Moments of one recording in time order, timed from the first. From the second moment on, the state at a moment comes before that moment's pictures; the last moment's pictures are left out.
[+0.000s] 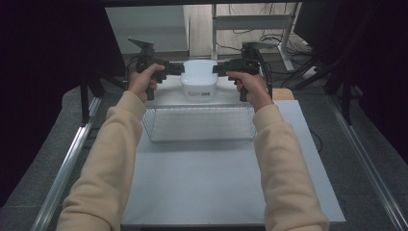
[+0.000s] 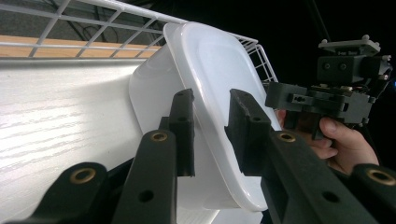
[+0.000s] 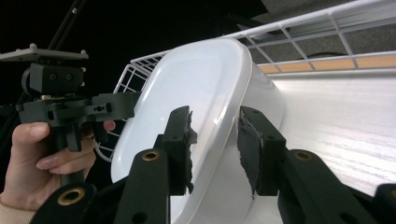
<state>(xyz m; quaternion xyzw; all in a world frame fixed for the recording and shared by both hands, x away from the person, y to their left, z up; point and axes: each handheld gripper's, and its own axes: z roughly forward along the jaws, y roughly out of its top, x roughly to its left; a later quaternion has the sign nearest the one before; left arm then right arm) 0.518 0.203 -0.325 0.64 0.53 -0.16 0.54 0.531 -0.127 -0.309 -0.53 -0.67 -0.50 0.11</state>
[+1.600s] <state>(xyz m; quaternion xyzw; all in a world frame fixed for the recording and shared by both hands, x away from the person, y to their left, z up) 0.289 0.208 -0.450 0.77 0.44 0.10 0.44 0.315 -0.216 -0.433 -0.34 -0.78 -0.51 -0.12</state>
